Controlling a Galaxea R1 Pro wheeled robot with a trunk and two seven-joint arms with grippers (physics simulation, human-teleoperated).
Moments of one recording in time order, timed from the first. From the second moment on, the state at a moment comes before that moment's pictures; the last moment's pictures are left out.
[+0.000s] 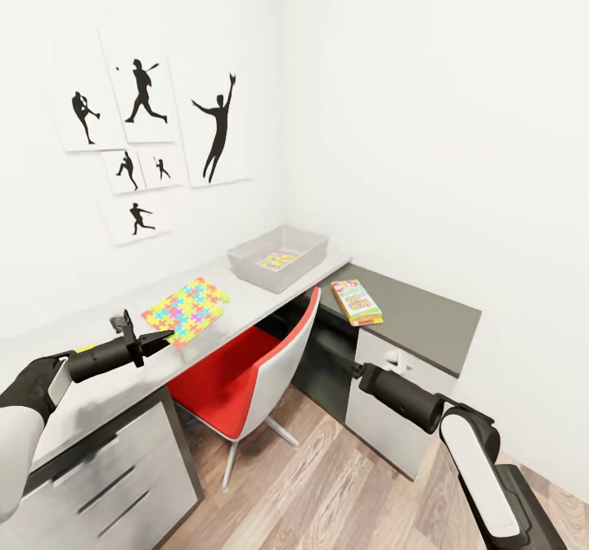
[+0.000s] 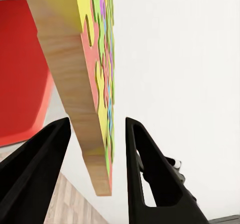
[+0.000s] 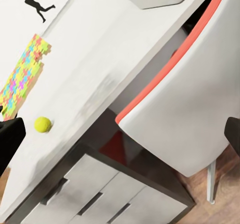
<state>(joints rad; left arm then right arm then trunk) -0.92 0.37 0.45 -0.41 0.00 0.95 -1.46 -0.30 -0.08 0.05 -1.60 -0.81 0.73 0.18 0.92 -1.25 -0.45</state>
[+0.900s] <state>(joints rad) -0.92 0.37 0.45 -0.41 0.00 0.95 -1.46 -0.30 -0.11 0.05 -1.60 -0.80 0.72 0.27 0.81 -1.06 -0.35</state>
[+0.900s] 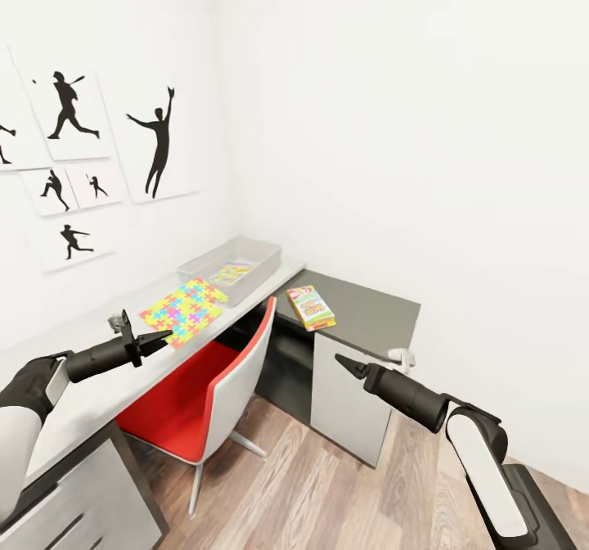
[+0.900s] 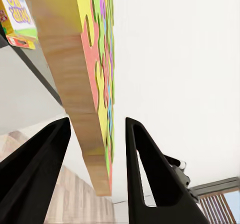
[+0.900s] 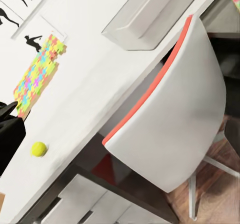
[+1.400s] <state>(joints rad) -0.92 0.39 0.45 -0.41 0.00 0.95 -1.46 -0.30 -0.11 0.06 -1.60 -0.80 0.72 0.27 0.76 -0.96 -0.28</state>
